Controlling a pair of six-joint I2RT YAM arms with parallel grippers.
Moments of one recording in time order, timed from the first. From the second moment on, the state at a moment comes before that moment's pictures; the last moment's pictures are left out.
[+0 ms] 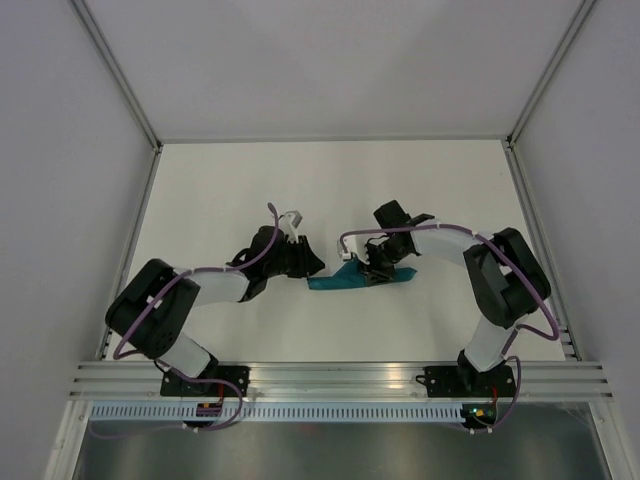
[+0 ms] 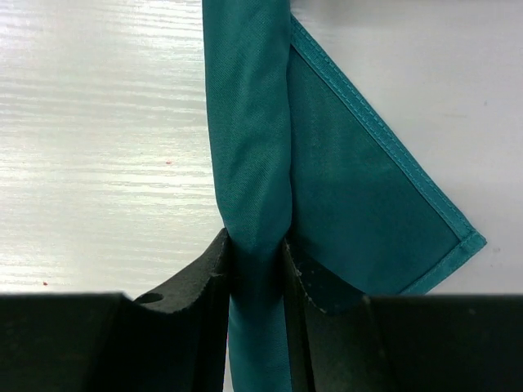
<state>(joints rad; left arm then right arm) -0.59 1.61 0.61 0.41 0.29 -0.57 0.50 1.73 0.96 -0.51 -0.58 -1.02</state>
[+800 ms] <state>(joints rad) -1.12 1.58 0.52 0.79 -0.24 0.37 0.41 2.17 1.49 -1.14 -0.79 -1.09</state>
